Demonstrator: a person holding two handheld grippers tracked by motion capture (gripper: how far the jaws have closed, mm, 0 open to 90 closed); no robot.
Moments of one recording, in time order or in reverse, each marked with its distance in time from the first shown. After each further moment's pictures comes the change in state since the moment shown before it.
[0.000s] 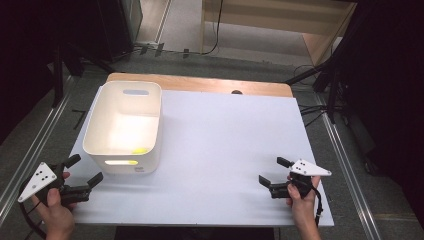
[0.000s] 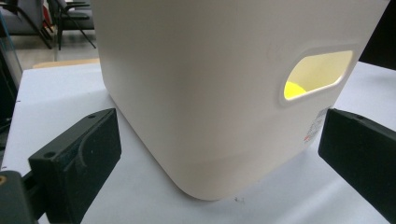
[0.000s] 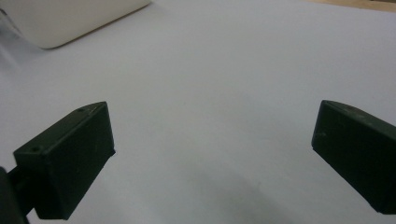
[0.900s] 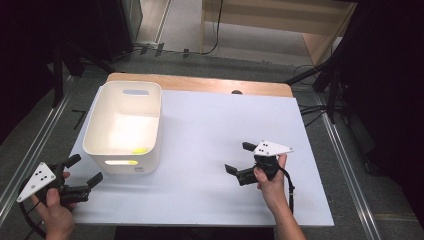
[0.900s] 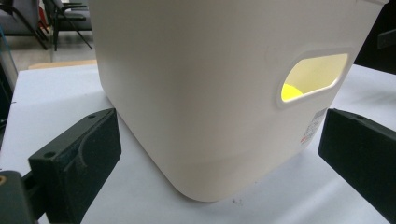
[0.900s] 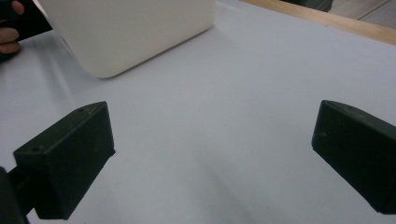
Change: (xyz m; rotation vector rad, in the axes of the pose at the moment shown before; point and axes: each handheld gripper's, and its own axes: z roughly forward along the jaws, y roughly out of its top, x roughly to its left) left arm 0.001 0.000 -0.001 -0.010 -0.012 -0.010; right arm 0.052 0.067 0.065 0.041 0.149 -0.102
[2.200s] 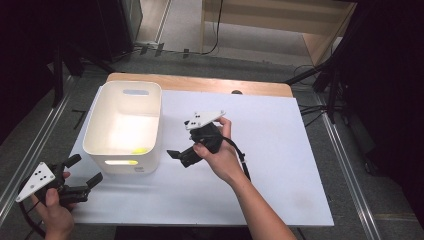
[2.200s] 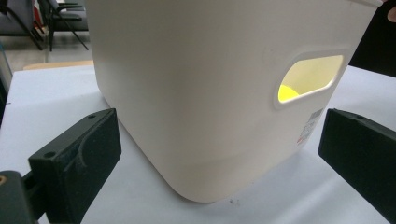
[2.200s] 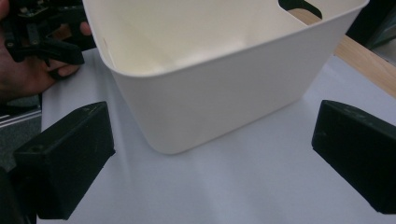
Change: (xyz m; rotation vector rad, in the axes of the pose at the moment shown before) left arm 0.001 0.000 0.000 -0.001 -0.015 -0.006; right arm 0.074 0.127 0.091 0.122 0.177 -0.203
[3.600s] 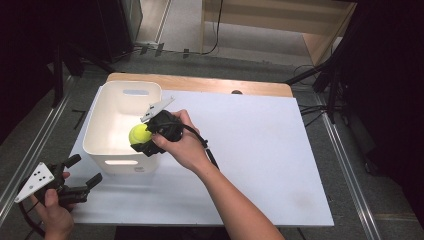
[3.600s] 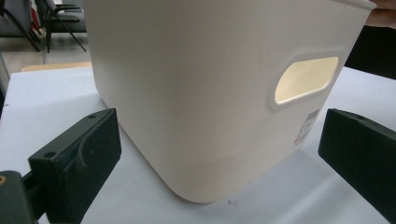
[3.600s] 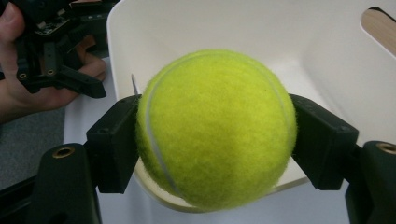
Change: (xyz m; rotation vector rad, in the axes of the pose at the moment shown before) left arm 0.000 0.000 -0.002 -0.008 -0.009 -0.001; right arm 0.020 0.064 0.071 0.113 0.142 -0.065
